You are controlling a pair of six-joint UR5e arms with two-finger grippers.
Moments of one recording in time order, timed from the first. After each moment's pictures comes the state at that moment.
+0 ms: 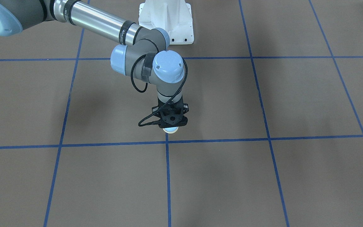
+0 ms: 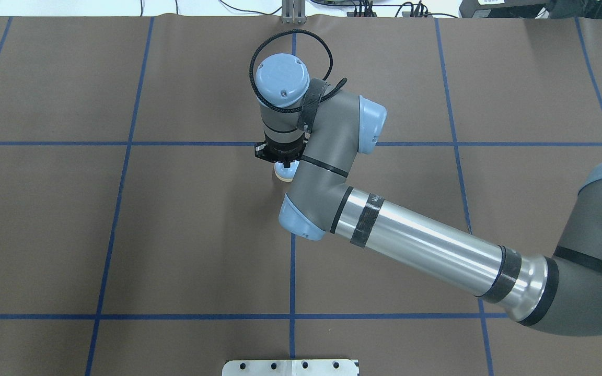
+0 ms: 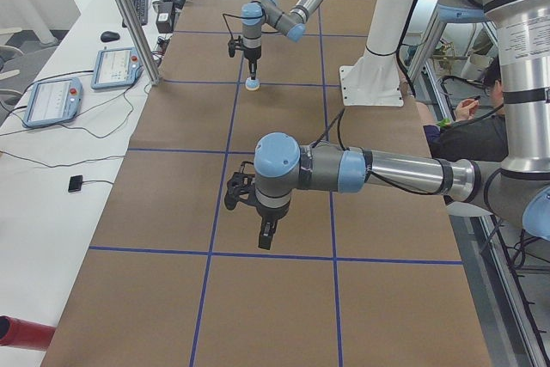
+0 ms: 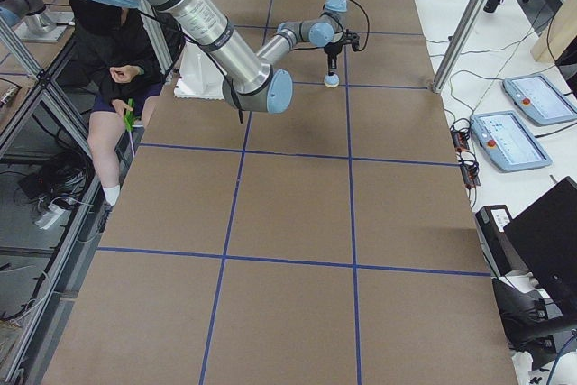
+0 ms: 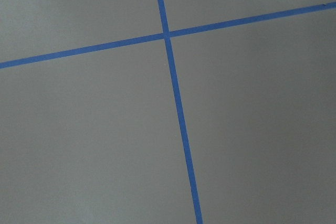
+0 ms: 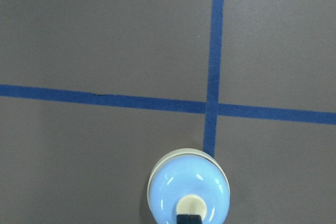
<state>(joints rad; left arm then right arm) -1.61 -1.35 -1.92 -1.51 -2.35 0.16 0.57 -0.57 1.18 -1.46 1.92 1.08</state>
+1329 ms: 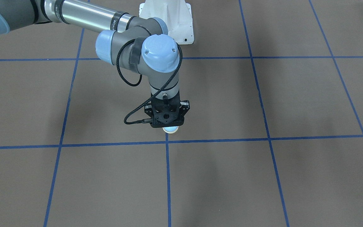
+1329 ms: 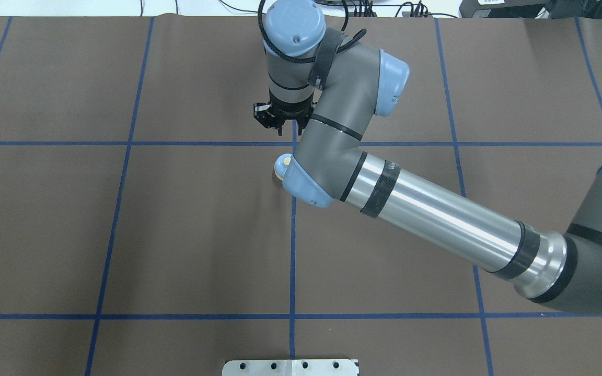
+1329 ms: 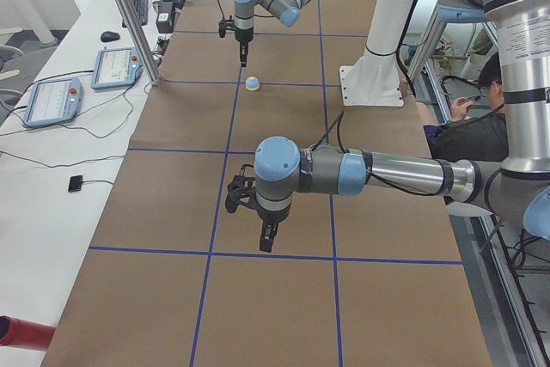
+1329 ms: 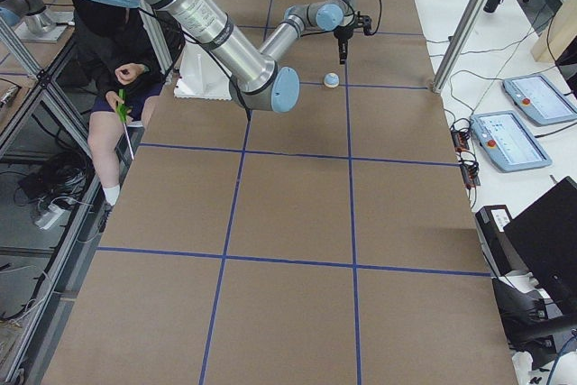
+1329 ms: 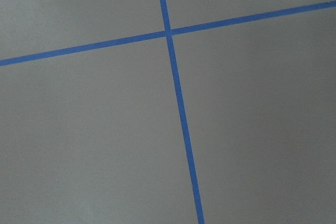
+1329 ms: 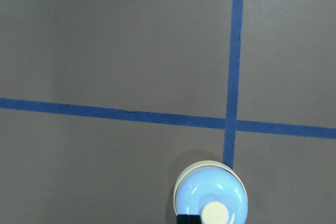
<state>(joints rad) -1.61 -1.34 -1.91 -1.51 -2.35 0.15 0.68 -0.57 1.32 -1.58 1.98 1.07</state>
